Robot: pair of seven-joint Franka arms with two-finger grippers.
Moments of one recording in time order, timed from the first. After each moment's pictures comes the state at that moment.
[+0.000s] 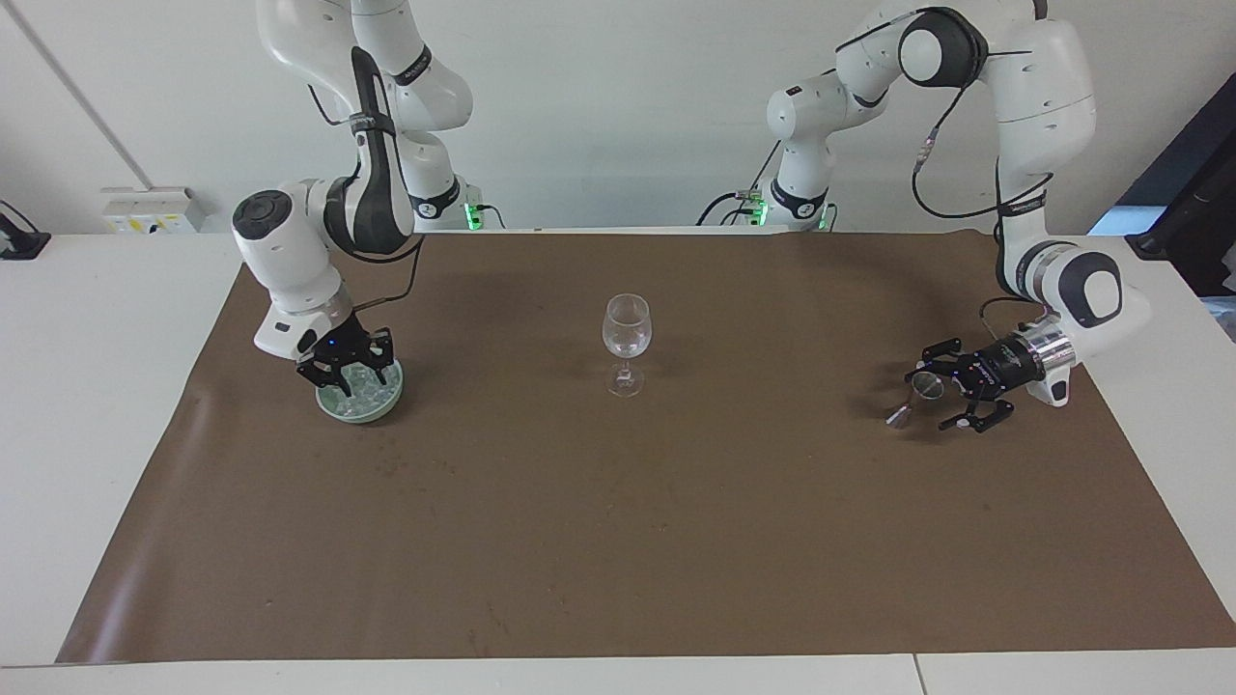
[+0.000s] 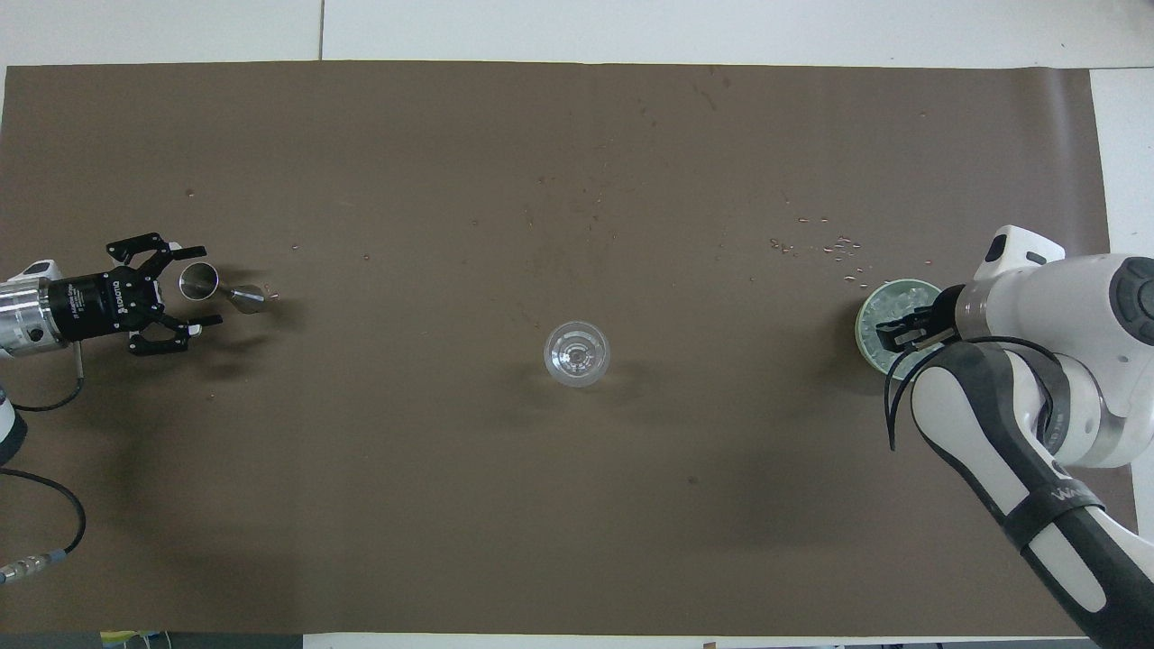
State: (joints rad) left arm 0.28 0.46 0.15 -1.91 -1.15 1.69 -0.70; right arm -0.01 0.03 -0.04 -2.31 0.07 2.42 -0.45
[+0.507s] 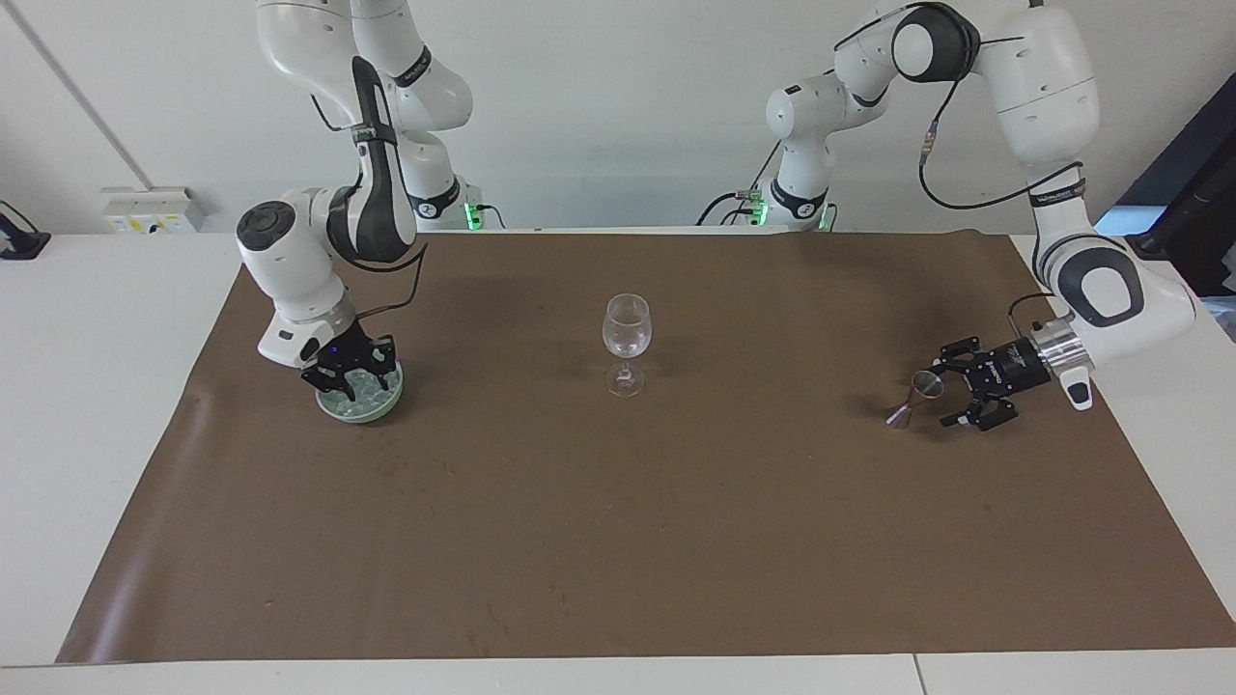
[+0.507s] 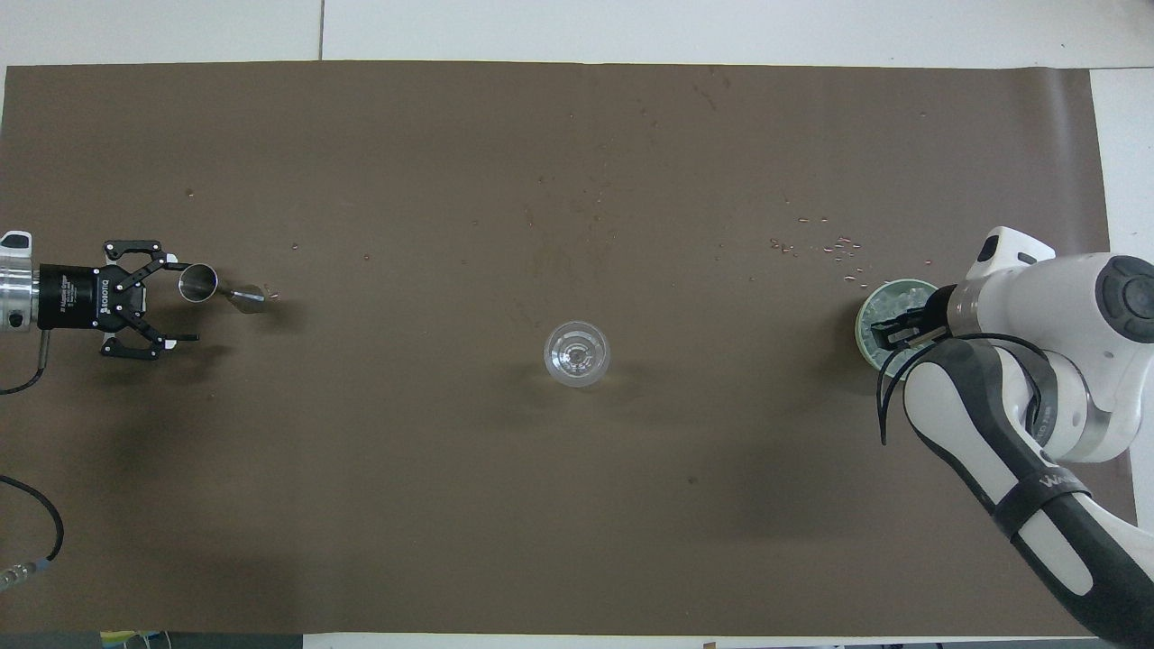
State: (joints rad) left arm 0.22 0.45 0.14 -1.81 -0.79 1.78 -0.70; right arm -0.01 0.07 -0.04 -2.30 0.07 2.44 -0.45
